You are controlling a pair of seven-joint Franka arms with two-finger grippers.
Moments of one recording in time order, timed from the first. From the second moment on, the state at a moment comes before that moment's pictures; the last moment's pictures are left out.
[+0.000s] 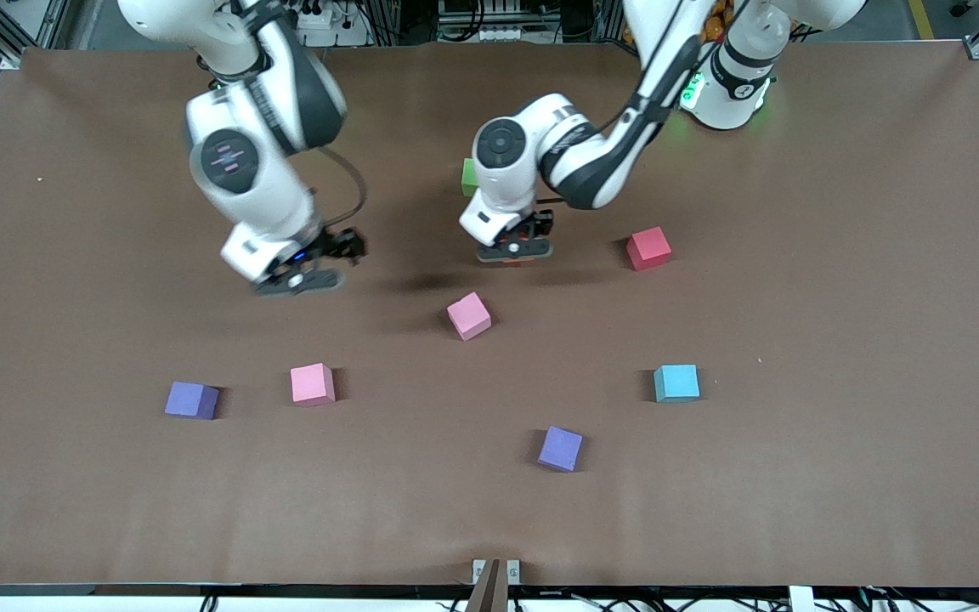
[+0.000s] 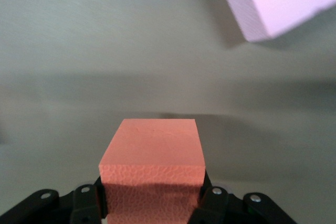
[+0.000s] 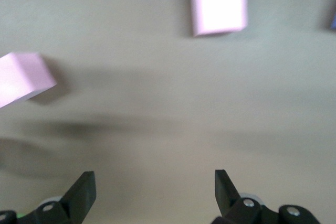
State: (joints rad) left arm -0.81 0.54 -0.14 -1.79 0.04 2.23 -0.99; right arm 0.85 0.17 -0.48 -1.98 0.12 2.05 0.18
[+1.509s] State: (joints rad) left arm -0.84 0.70 -0.27 -1.65 0.02 2.12 -0.94; right arm 0.65 0.69 -0.47 -1.63 0.31 2.25 -0.07
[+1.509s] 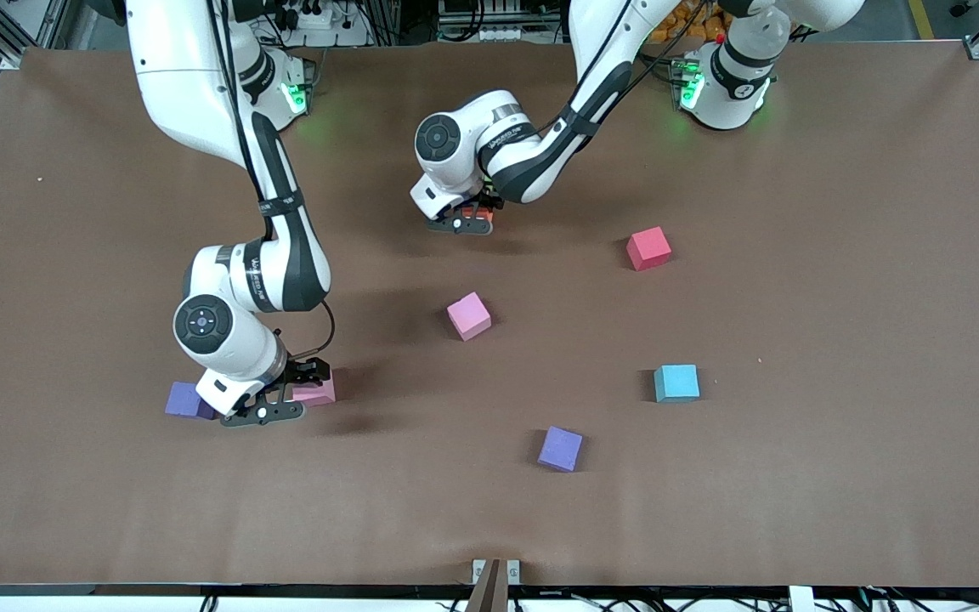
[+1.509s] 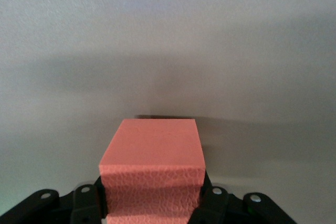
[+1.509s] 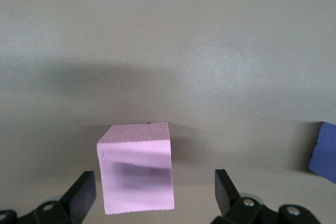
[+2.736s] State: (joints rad) left arm -0.83 0.63 -0.31 -1.80 0.01 2.24 -0.91; right arm 0.56 0.77 -0.41 -1.60 0.33 2.29 -0.11
